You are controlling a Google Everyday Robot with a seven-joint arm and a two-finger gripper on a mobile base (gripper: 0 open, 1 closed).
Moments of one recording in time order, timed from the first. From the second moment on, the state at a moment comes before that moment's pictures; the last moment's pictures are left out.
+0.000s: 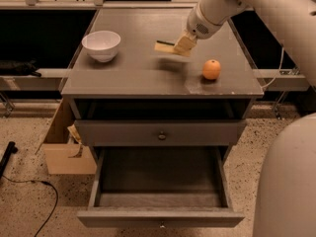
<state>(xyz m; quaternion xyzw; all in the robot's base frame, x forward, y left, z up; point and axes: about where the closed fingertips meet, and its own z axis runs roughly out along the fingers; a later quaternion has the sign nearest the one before) 0.727 -0.077 0.895 -0.57 0.76 0.05 0.31</state>
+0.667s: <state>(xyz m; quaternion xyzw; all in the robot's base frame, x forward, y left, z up) 0.696 -0.108 0.935 -0.54 0.77 0.02 0.33</state>
